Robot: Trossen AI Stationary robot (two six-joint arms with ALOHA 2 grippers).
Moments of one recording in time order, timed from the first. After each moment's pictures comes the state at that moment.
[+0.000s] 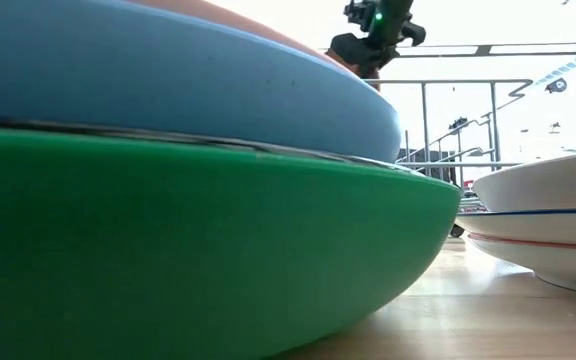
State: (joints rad) left arm 0.93 1.32 1.59 -0.58 0.25 0.38; right arm -0.34 1.56 1.56 -0.80 0.85 0.21
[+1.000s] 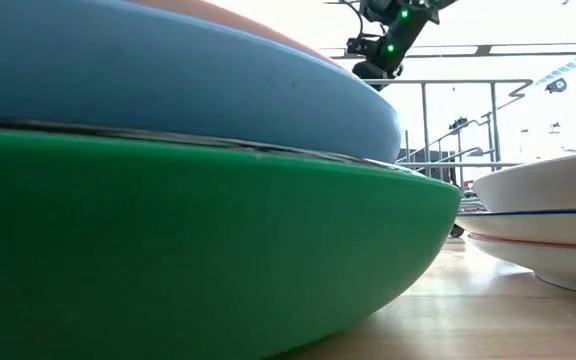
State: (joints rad) left arm 0.93 1.32 1.59 -0.61 0.25 0.39; right arm -0.65 1.57 1.52 -0.66 0.23 -0.43
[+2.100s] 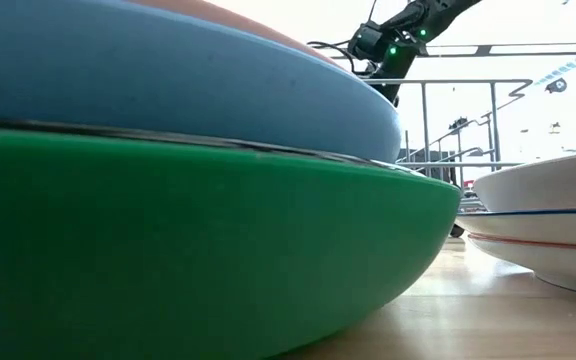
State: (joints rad) left arm 0.93 1.32 1.58 -0.61 0.25 0.38; right arm -0.67 1.68 1.43 -0.60 0.25 -0.41
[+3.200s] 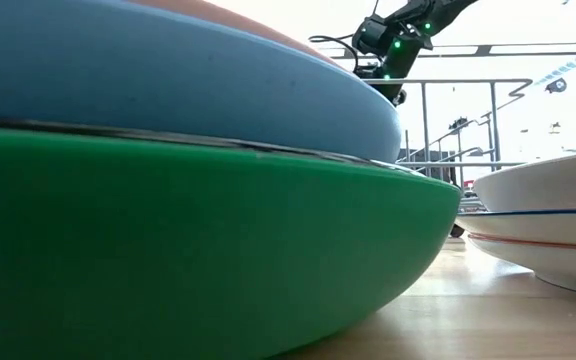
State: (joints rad) left arm 0.93 1.32 1.58 -0.61 0.25 0.38; right arm -0.67 1.64 1.43 -0.62 0.26 -0.33
